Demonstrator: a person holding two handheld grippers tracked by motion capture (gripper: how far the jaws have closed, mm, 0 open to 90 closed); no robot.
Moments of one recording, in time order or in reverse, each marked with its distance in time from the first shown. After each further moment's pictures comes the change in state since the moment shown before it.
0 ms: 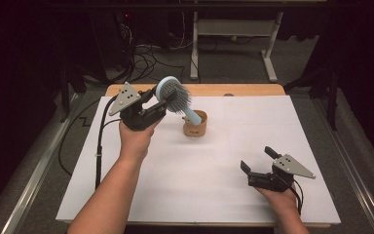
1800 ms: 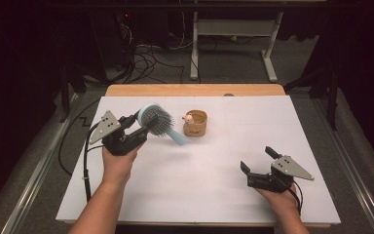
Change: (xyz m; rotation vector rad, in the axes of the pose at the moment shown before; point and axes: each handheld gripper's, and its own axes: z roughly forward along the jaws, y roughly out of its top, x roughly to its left) left arm 0.007 -0.050 -0.057 0.038 0.010 -0.030; right arm 0.003 -0.001 -0.001 -0.003 -0.026 -0.042
